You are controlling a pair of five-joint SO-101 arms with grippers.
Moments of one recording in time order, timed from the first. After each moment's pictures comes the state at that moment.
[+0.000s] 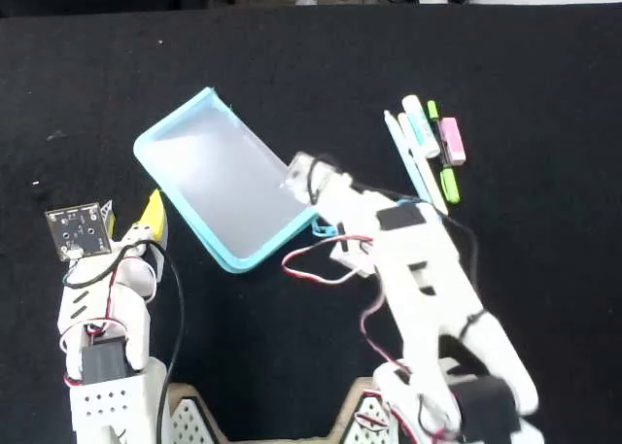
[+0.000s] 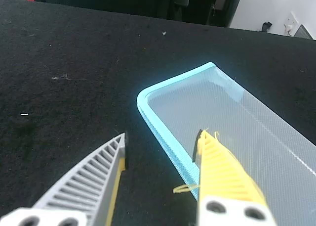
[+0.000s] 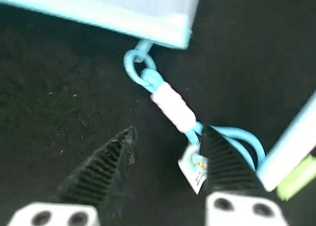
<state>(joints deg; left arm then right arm) -15.7 -102.7 96.3 33.1 2.1 -12.4 -23.7 52.1 52.6 44.8</state>
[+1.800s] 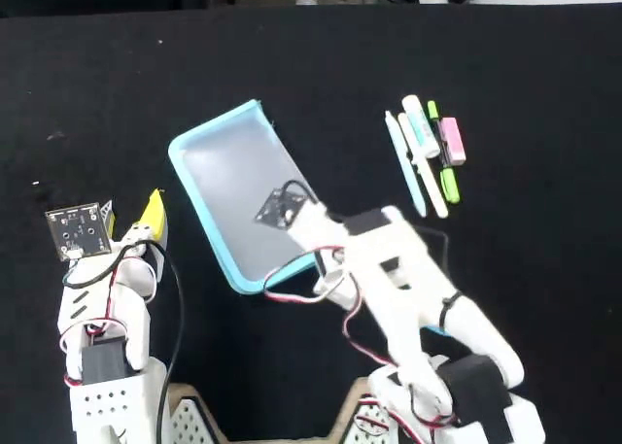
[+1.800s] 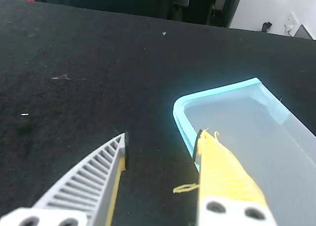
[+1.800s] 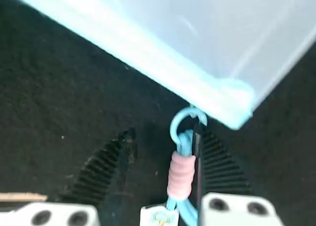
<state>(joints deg) -15.7 -102.7 96.3 33.1 2.0 -20.8 -16.9 53.3 60.4 38.2</state>
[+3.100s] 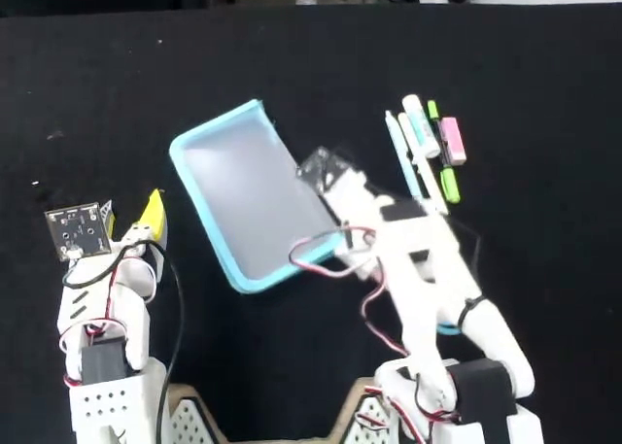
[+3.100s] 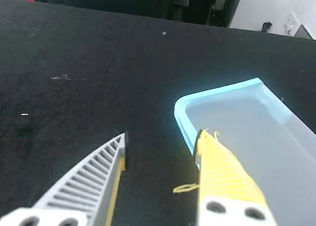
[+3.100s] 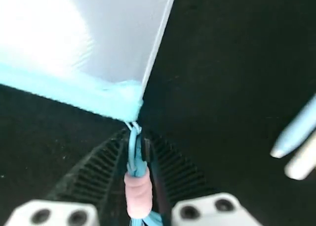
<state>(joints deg) -15.7 -102.7 96.3 33.1 2.0 -9.8 -18.3 51.0 53.0 34.8</state>
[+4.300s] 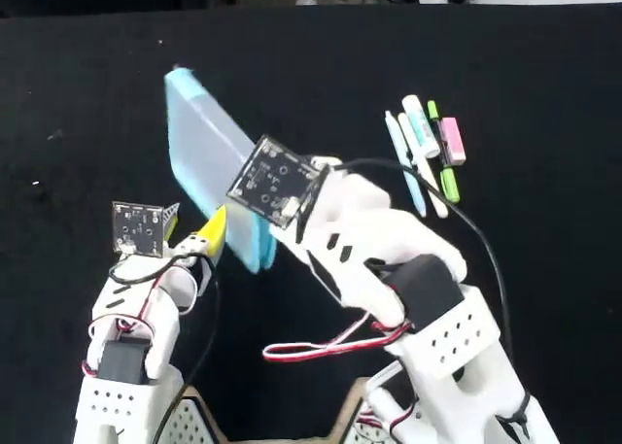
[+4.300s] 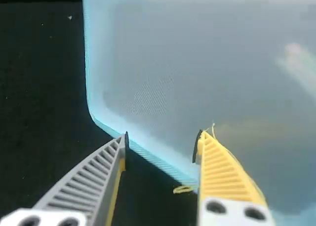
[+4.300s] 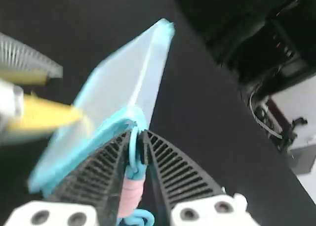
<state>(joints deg) 2.5 -102.7 96.3 36.0 2.2 -32.6 -50.3 32.9 56.5 29.8</state>
